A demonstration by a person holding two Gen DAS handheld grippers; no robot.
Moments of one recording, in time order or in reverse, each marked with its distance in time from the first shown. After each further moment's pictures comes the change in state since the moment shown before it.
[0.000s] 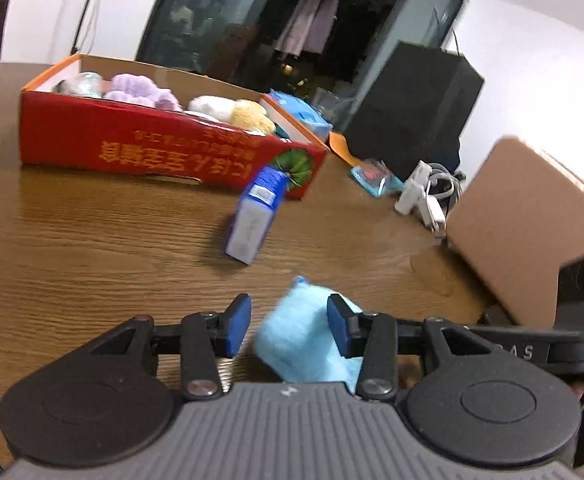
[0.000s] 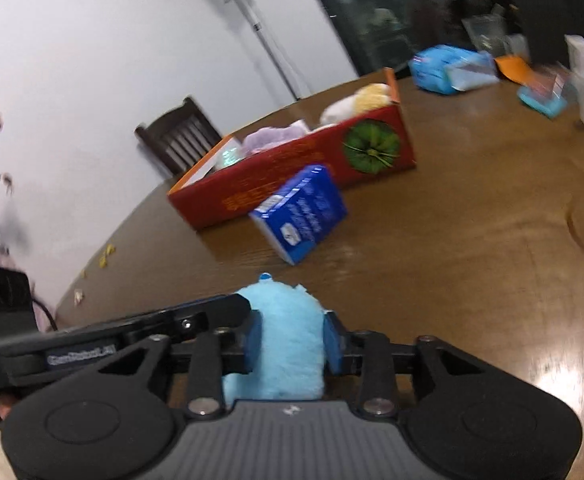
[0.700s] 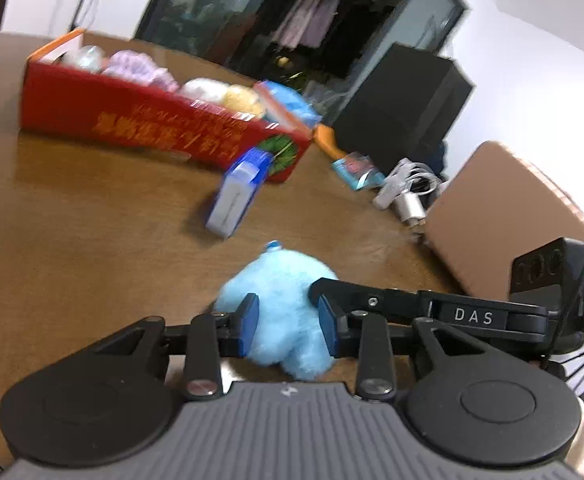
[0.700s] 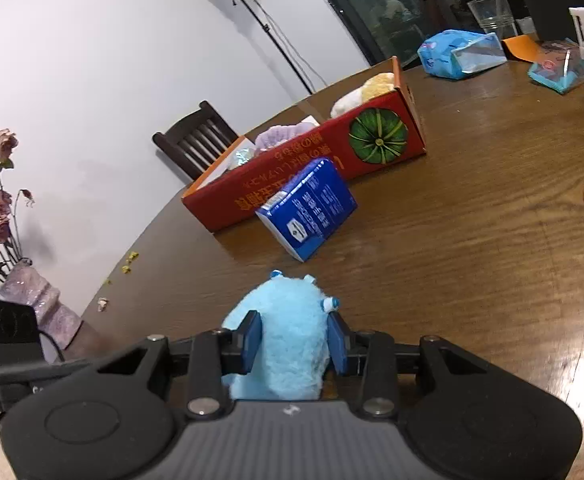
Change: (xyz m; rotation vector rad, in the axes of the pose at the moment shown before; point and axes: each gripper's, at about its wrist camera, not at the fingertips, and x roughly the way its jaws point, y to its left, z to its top) left arm -0.006 -0.011 -0.005 -0.032 0.029 -0.091; right arm 0.011 -0.014 -0.002 0.020 0.006 0.109
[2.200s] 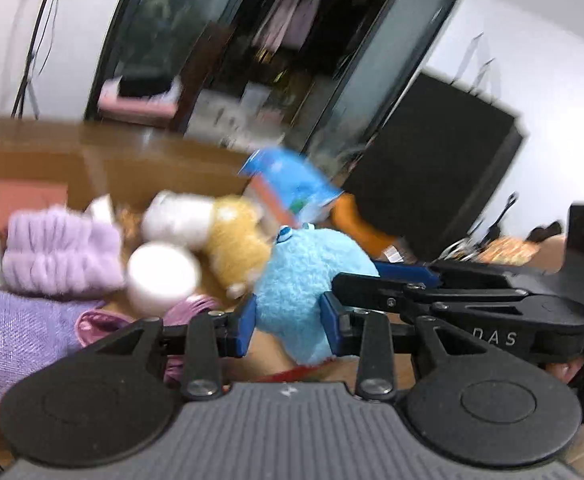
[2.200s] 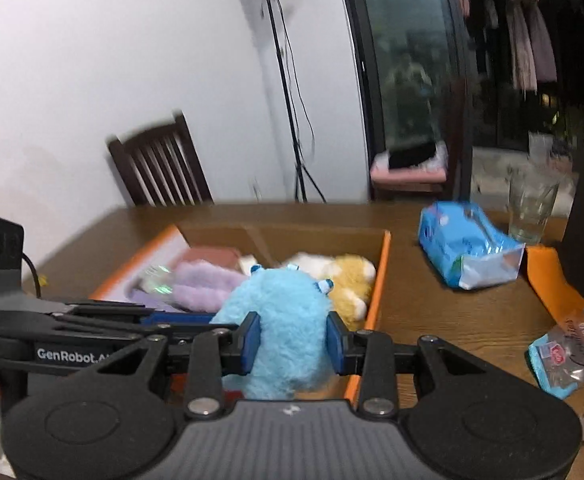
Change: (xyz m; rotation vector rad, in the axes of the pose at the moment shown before) left arm 0.152 0.043 0.193 0.069 0.067 0.029; right arm 0.079 -0.001 0.210 -0.342 -0.016 -0.247
